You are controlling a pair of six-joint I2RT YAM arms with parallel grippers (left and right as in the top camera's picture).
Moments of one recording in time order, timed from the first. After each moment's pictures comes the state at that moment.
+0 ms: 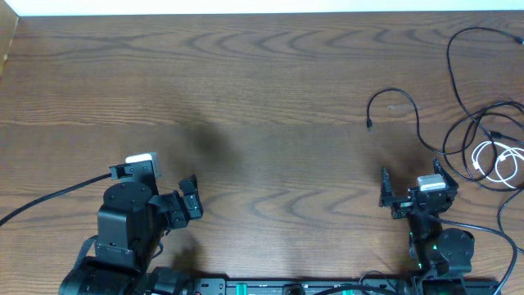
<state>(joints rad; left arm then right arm) -0.23 0.60 0.94 -1.07 -0.11 -0.36 0.05 0.01 0.01 -0.07 -0.07 -0.13</state>
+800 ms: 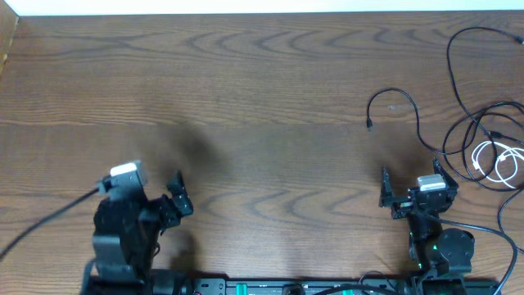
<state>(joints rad) -0.07 0.41 0.72 -0.86 -0.12 -0.30 0.05 0.01 0.01 -0.07 -0.07 -0.13</state>
